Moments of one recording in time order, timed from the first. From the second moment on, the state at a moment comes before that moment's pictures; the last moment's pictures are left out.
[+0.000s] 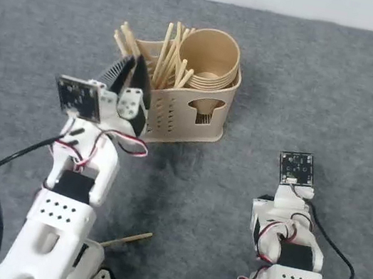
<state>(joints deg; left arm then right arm) 3.4 -56.3 70.3 3.0 12.9 -3.7 -74.4 89.2 47.0 5.7</state>
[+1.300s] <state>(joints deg) 3.8 -64.9 19.8 91.4 11.8 -3.7 -74.4 89.2 47.0 5.7</state>
